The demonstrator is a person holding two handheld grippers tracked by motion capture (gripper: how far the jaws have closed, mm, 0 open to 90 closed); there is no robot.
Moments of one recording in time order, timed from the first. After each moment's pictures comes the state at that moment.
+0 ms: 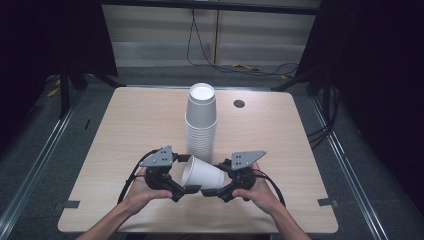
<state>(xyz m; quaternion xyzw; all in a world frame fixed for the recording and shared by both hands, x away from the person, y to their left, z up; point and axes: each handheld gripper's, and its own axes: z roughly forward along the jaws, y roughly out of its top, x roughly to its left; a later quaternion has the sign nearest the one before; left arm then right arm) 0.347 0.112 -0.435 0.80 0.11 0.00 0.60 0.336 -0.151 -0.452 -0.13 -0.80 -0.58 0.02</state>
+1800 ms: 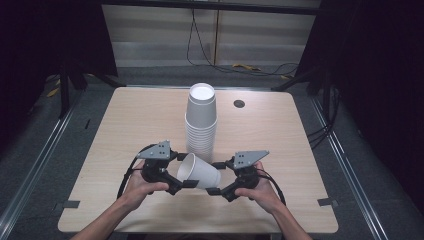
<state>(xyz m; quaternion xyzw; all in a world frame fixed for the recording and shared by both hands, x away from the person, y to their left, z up) 0.359 0.119 -0.428 0.80 0.11 -0.03 0.59 0.338 -0.162 -0.453 -0.16 -0.82 -0.55 -0.01</state>
